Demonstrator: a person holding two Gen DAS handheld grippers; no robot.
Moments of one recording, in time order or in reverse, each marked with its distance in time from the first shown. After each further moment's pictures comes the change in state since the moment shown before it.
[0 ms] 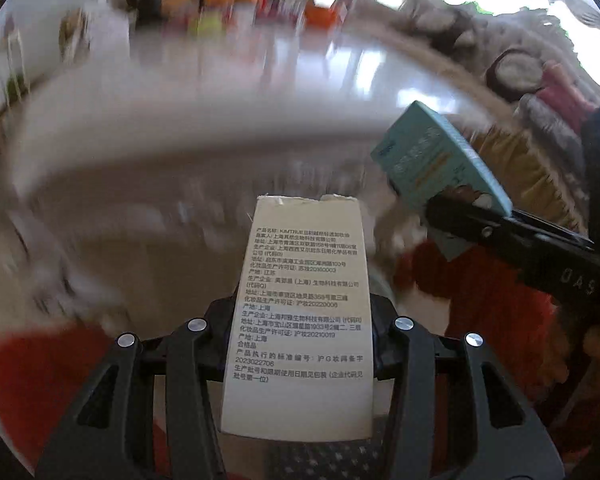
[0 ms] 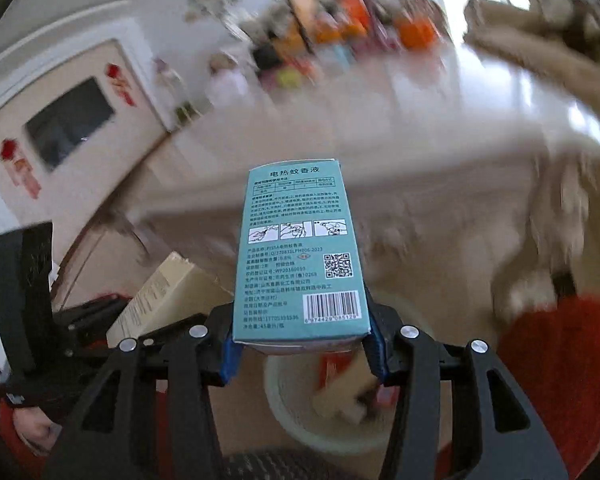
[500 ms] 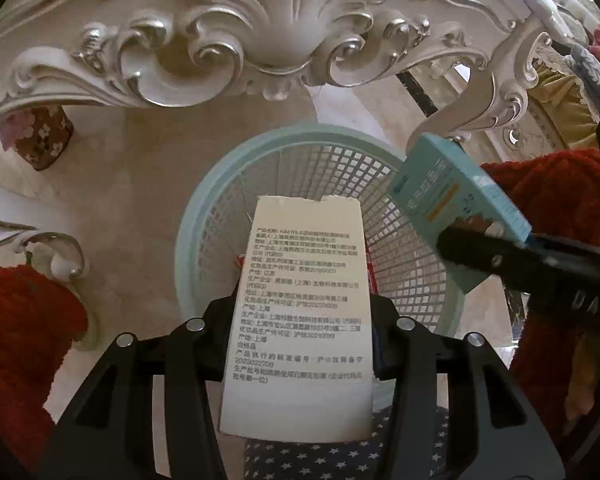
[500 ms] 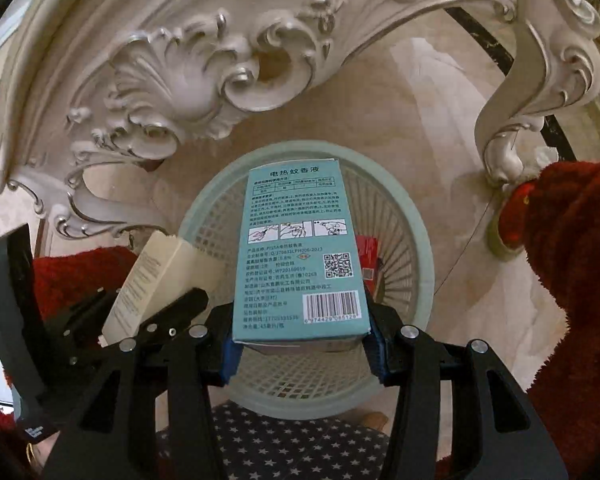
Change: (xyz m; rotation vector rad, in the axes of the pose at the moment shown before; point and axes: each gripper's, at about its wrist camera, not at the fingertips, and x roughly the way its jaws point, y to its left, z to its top) left arm 0.143 0.008 -0.051 -0.038 0.223 0.019; right arm 0.113 -0.064 -0.067 0.182 0.367 -0.130
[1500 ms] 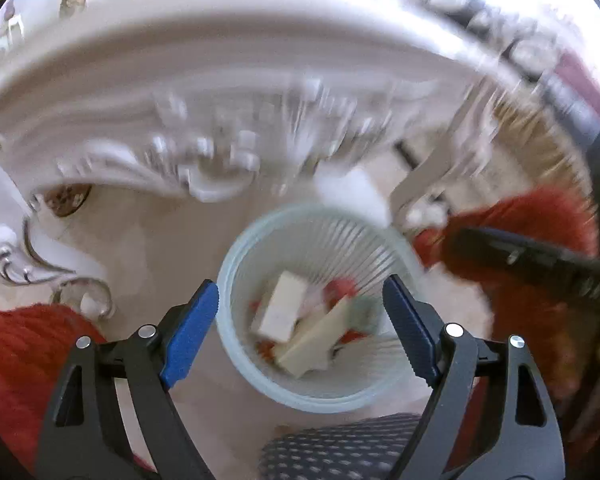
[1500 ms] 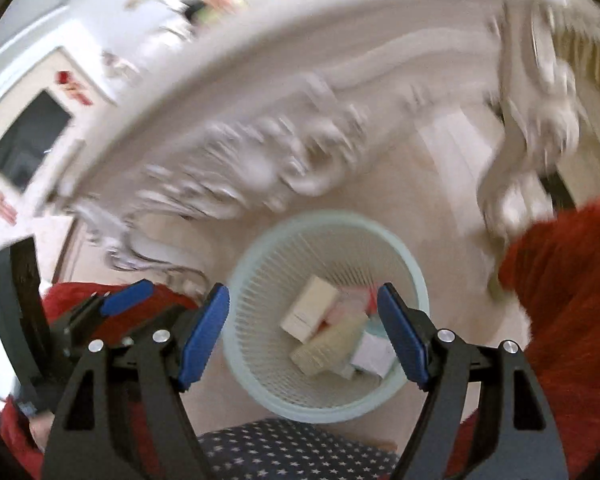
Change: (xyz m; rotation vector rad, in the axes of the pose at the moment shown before) left arm -0.118 0.001 0.006 0.030 -0.248 -0.043; right arm -0.096 0.018 -0.014 -0.066 -0.277 0.110
